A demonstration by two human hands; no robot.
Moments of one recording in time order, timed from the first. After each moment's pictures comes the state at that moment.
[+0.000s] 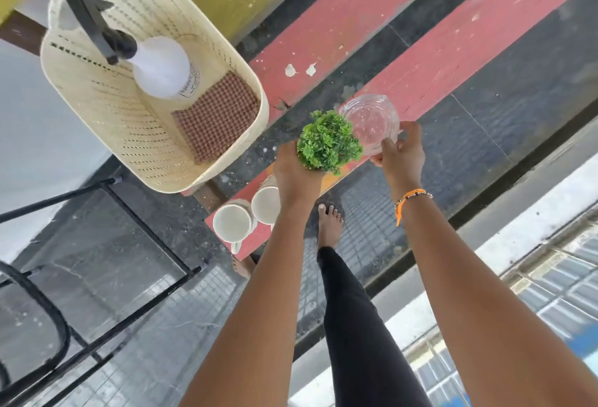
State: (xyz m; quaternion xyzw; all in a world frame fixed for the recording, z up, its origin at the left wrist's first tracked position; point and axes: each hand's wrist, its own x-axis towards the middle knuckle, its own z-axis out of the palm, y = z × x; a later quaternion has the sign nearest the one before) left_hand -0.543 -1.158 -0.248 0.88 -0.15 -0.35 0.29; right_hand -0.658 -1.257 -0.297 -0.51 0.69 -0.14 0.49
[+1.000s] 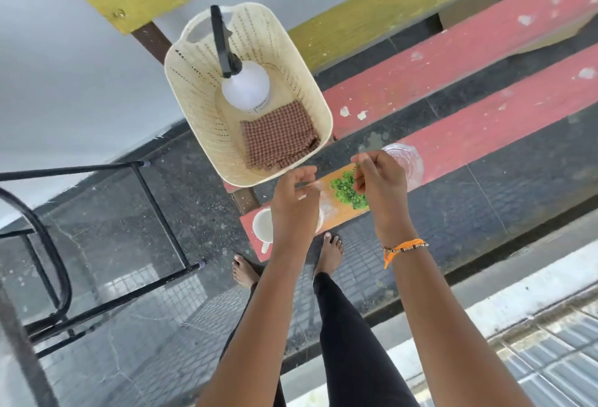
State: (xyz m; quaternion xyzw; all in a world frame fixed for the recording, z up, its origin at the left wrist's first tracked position) left_hand -0.517 -1.100 -0.158 0.80 0.01 -0.35 0.48; right_hand -0.581 -1.205 -0.185 -0.56 0.52 -0.15 0.63
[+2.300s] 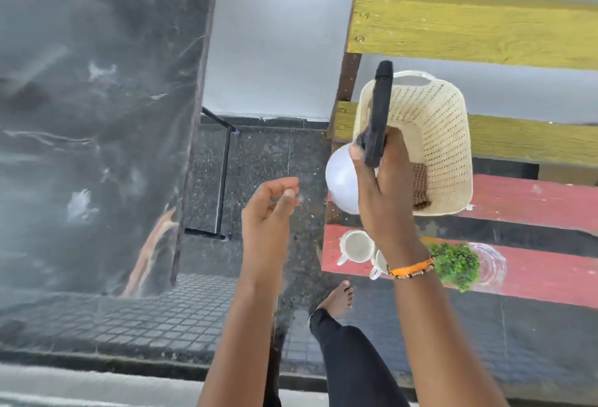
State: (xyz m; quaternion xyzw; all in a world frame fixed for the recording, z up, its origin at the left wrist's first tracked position) left_hand -0.463 -0.909 -0.068 0.71 0.19 -0.11 0.67; right_hand -0.446 -1.050 -0.061 -0.84 0.10 -0.16 0.51
